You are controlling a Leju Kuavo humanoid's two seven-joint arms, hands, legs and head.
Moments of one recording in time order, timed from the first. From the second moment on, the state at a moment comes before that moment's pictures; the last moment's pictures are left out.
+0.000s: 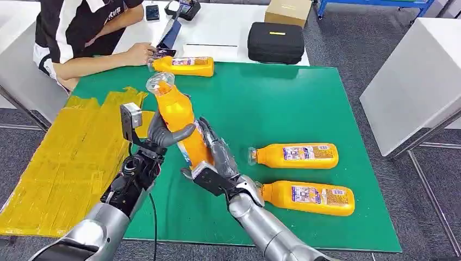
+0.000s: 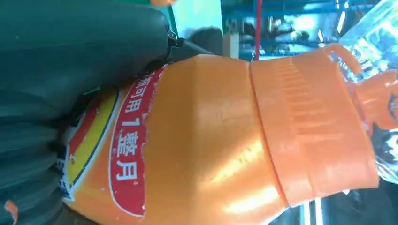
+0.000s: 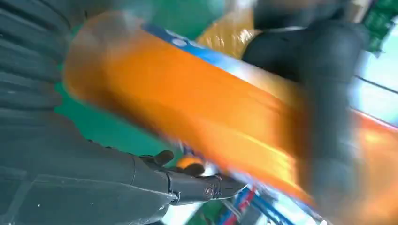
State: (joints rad) left arm -0.64 -0.23 -0.14 -0.57 0.03 -0.31 -0.66; right arm -0.46 0.28 0.46 -0.59 0.40 -0.27 -0.69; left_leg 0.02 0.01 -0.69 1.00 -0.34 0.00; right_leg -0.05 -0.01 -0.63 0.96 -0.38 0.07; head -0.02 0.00
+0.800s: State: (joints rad) left arm -0.79 0.03 -0.35 -0.38 -1.00 0.51 -0.12; right arm -0.12 0.07 0.08 -1.30 0.29 -0.17 -0.59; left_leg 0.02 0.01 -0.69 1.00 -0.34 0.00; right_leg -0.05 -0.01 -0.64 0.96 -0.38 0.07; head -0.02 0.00
